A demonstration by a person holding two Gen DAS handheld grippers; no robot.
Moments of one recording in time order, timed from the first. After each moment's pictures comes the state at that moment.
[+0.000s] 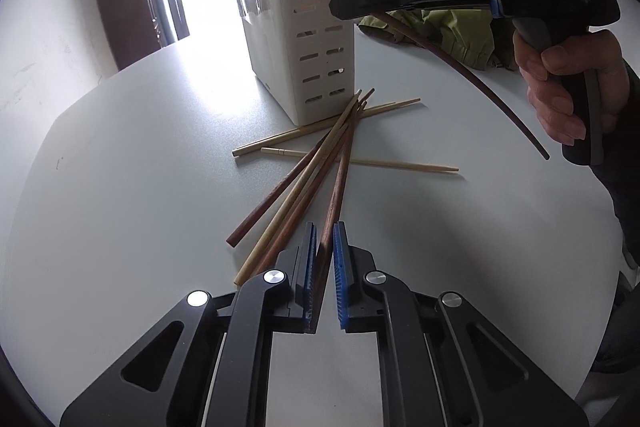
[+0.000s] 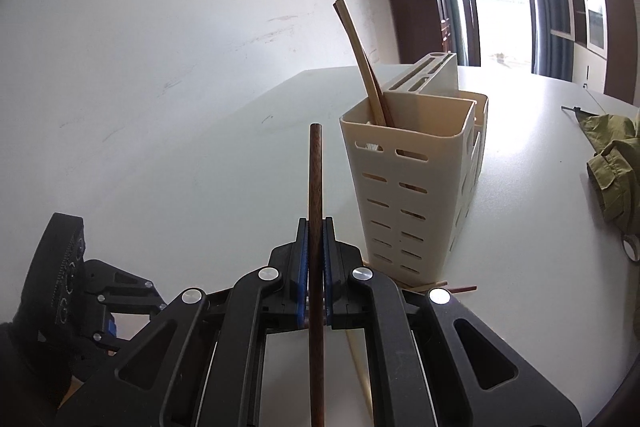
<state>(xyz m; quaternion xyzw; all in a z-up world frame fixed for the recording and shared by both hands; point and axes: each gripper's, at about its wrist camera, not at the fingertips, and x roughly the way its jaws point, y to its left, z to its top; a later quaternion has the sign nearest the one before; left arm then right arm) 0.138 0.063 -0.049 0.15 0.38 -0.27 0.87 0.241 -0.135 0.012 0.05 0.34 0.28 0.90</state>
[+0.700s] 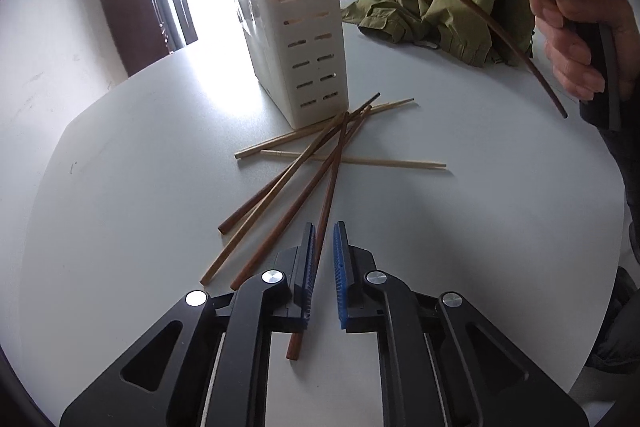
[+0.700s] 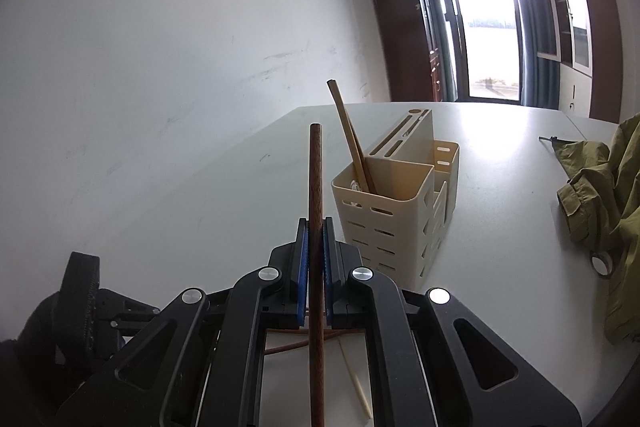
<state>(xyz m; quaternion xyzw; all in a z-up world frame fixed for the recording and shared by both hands) 0.127 0.054 -0.047 0.18 0.39 -0.25 0.87 0.212 -0.160 0.056 0.06 0.30 0.26 0.92</state>
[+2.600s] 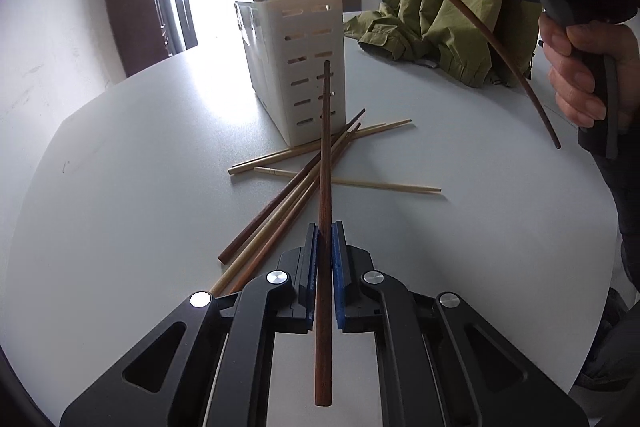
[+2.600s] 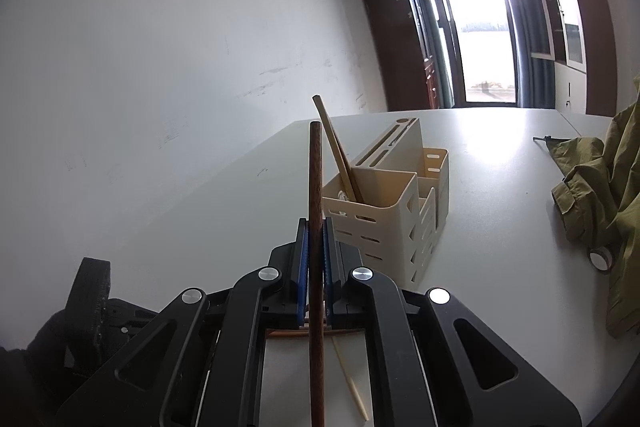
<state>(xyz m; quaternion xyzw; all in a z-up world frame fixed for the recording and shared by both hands) 0.126 0.052 -0.028 0.14 0.37 -0.26 0.88 0.208 -0.178 0.063 0.08 0.27 0.26 0.92</state>
